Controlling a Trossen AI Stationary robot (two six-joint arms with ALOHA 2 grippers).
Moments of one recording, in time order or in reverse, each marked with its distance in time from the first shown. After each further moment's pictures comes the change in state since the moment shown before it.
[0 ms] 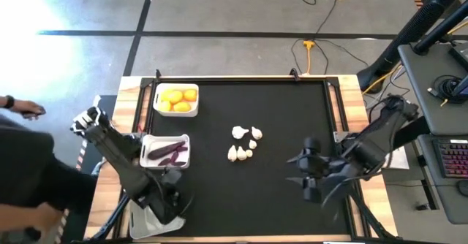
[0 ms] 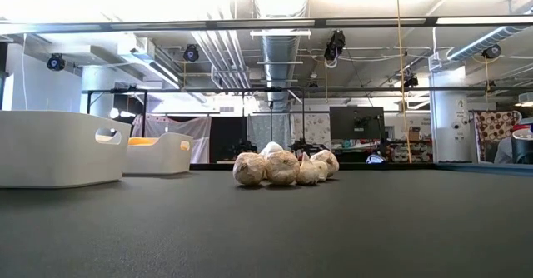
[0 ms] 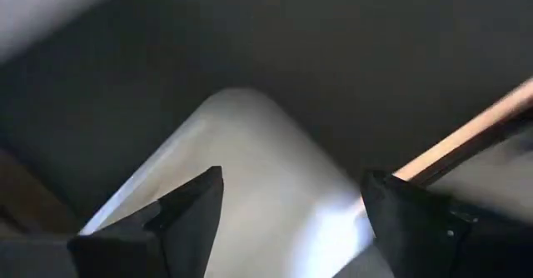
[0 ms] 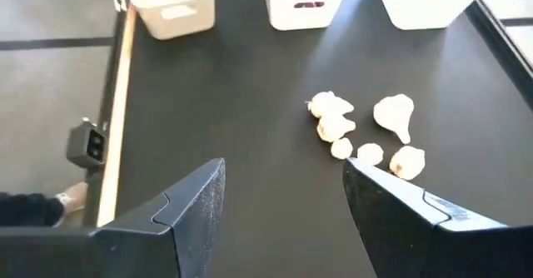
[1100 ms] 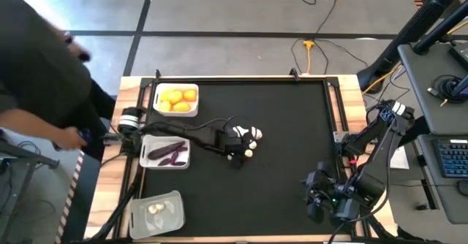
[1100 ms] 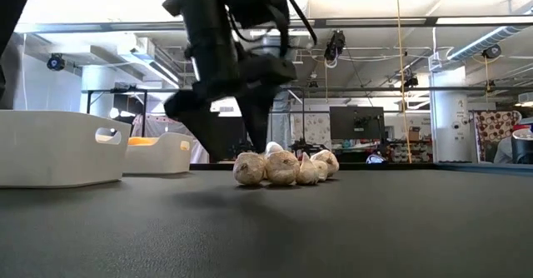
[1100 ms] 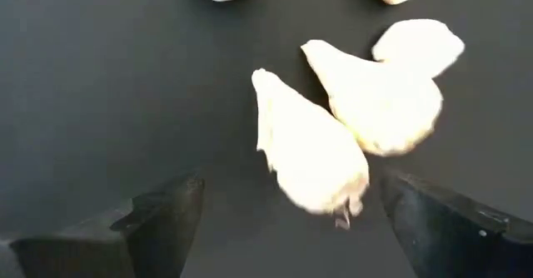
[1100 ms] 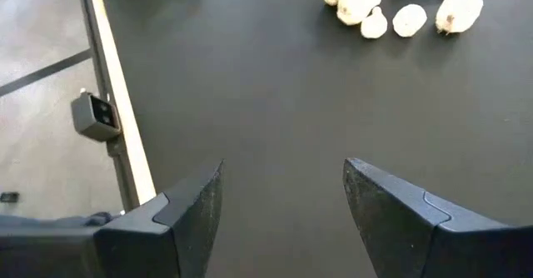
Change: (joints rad) left arm 0.716 0.390 0.095 0.372 -0.051 0.817; right arm 0.237 0.092 -0.170 -0.033 0.055 0.682
